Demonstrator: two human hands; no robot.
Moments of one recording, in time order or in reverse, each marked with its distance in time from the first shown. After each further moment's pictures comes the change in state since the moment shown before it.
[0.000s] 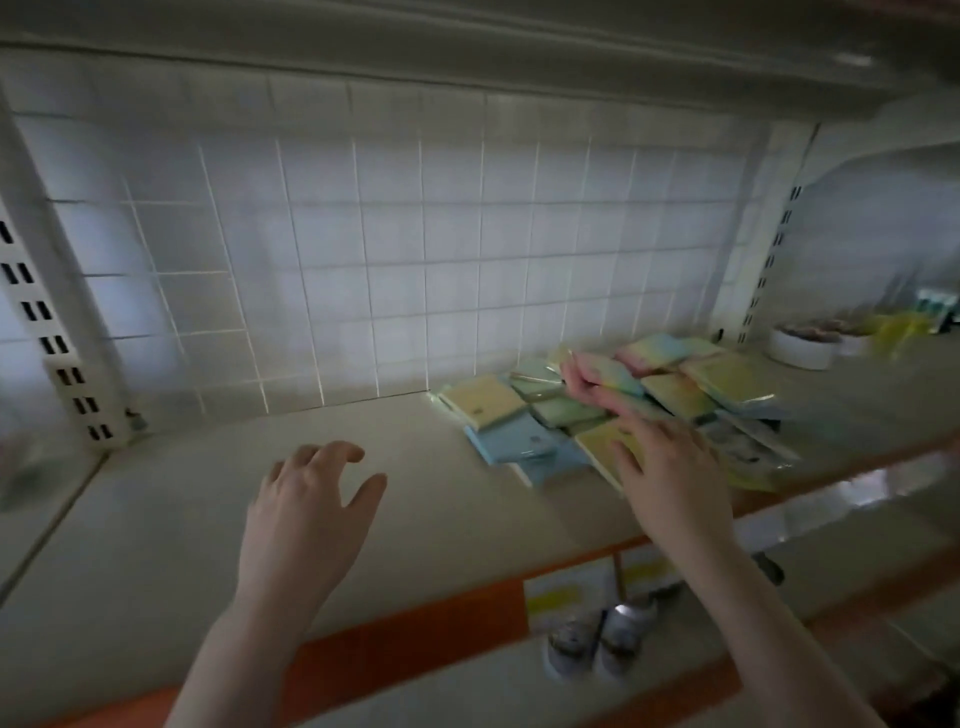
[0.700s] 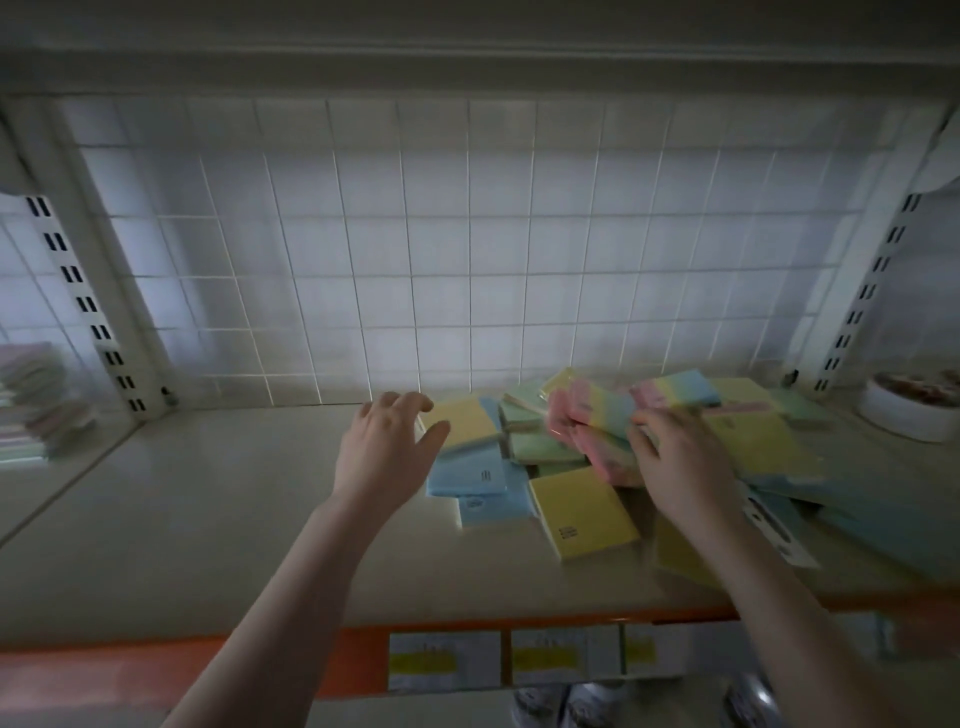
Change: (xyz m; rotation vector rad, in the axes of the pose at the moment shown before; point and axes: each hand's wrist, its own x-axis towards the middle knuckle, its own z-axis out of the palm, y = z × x) left_hand 0.056 0.113 0.074 0.085 0.031 -0.067; right_hand 0.104 0.095 0.039 0.257 -0.136 -0.187
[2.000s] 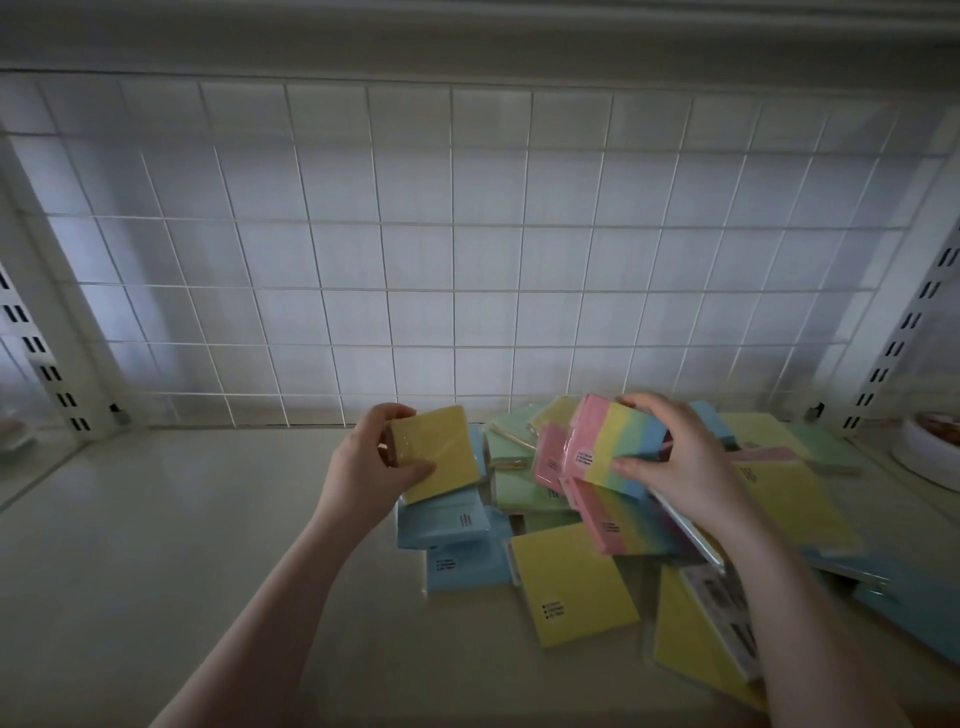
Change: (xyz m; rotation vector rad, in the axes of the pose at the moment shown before) left_hand 0.045 -0.019 0.046 -0.538 0.027 -0.116; right_hand 0.060 0.030 0.009 0.451 -0.200 -0.030
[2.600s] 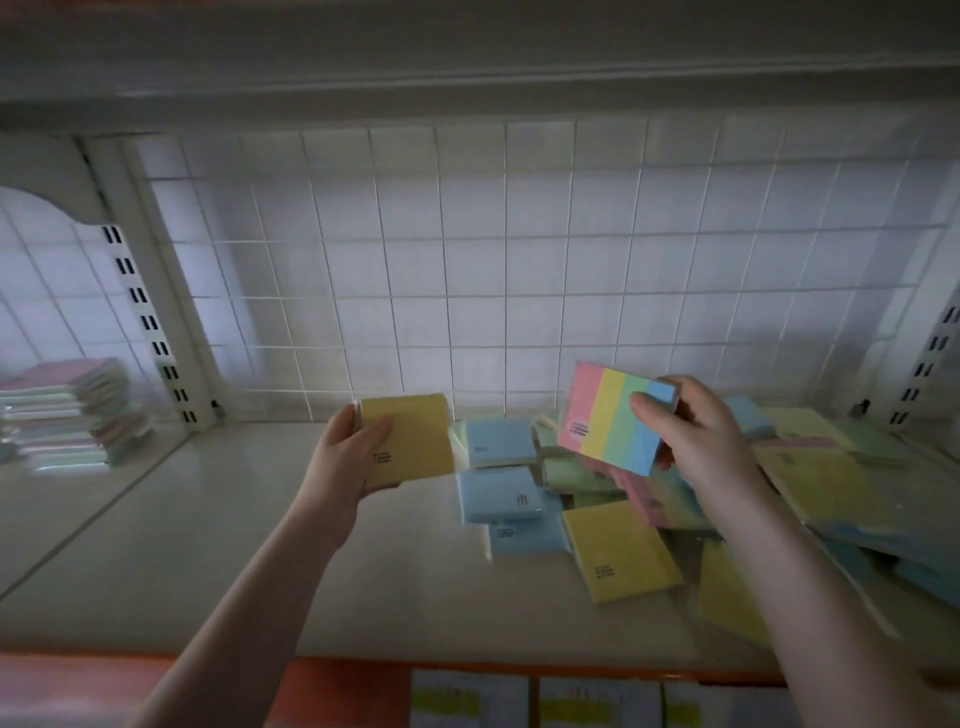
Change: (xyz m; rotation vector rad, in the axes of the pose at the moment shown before) left_hand -0.038 0.015 -0.071 -0.573 0.102 -0.265; right_hand -0.023 -0.070 0.011 0.581 0.099 0.116
